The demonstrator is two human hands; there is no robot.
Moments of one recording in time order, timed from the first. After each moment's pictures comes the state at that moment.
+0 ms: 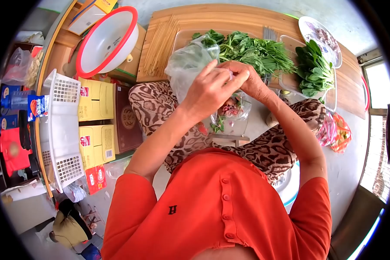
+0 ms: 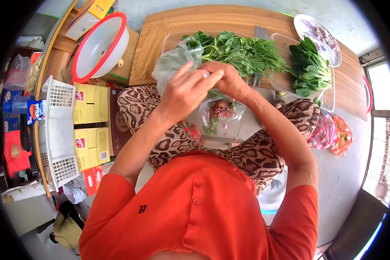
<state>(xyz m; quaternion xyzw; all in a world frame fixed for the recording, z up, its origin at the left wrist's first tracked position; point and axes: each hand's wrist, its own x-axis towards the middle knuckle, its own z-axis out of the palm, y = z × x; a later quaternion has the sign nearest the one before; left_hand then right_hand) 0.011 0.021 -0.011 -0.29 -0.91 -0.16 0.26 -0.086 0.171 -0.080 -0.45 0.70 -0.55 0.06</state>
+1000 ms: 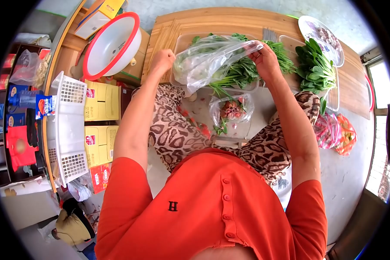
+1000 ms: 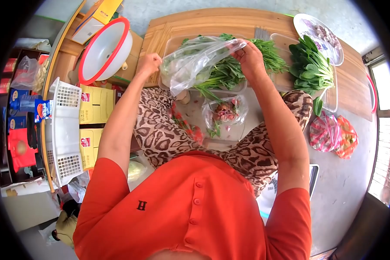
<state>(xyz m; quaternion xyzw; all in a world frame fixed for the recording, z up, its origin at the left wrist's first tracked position) -0.101 -0.179 -0.114 0.17 -0.96 -0.21 -0.01 -0.157 0.203 -0.116 0.00 0.41 -0.90 0.18</state>
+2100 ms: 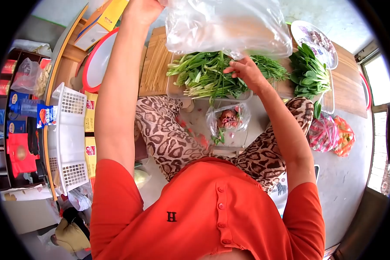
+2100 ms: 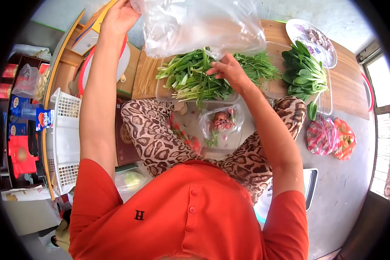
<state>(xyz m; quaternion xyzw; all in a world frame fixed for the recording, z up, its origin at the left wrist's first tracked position) -0.212 -0.127 0.108 -0.09 -0.41 -0.91 -0.03 -0.143 0.189 -0.097 -0.12 0.55 -0.77 0.30</state>
